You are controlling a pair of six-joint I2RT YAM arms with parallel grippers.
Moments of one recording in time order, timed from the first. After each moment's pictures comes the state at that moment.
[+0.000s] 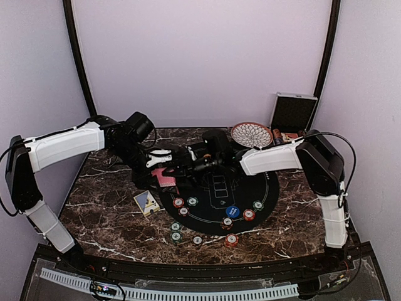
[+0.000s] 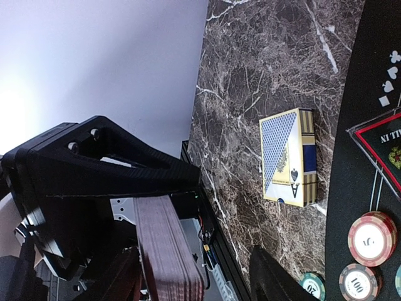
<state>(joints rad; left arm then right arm) -0.63 1.61 1.34 -0.94 0.25 0.72 0.87 2.14 1.47 0.25 -0.81 1.14</state>
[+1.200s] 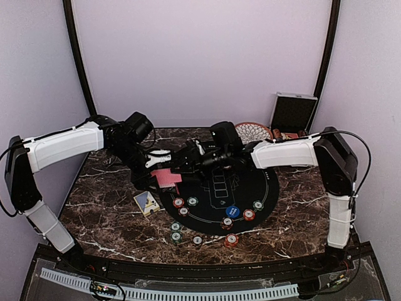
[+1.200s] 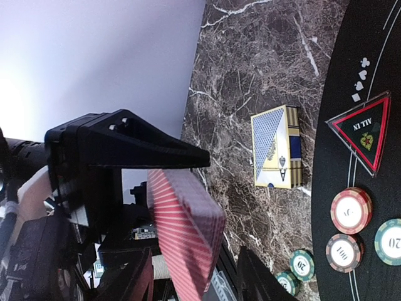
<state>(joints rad) -0.63 1.60 1.34 -0.97 0.27 0.69 0.84 2.02 1.43 0.09 -0.79 1.03</state>
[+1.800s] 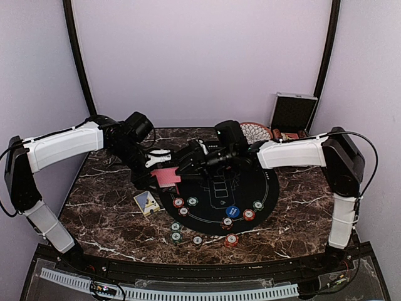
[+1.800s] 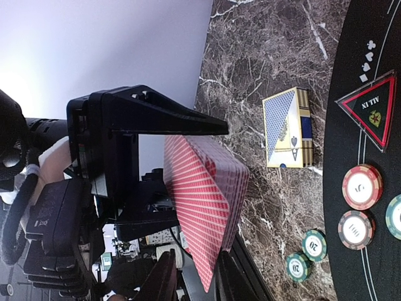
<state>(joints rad) -0.63 1.60 1.34 -0.96 0.27 0.69 0.83 1.95 1.37 0.10 -0.83 1.05</state>
